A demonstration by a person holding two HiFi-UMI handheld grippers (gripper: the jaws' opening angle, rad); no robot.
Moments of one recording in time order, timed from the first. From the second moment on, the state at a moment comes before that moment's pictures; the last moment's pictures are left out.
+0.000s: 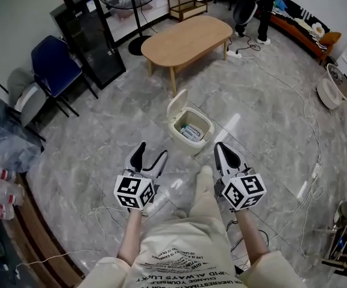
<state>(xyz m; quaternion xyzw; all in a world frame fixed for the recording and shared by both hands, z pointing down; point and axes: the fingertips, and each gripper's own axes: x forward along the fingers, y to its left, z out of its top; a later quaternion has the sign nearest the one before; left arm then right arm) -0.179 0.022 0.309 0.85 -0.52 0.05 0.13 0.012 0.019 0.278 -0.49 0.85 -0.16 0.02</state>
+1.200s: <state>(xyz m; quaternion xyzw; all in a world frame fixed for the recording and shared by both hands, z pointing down) -0.145 -0.250 0.449 0.75 -0.60 0.17 0.20 -0.014 -0.263 0.439 -0.30 0.91 -0.23 -0.16</state>
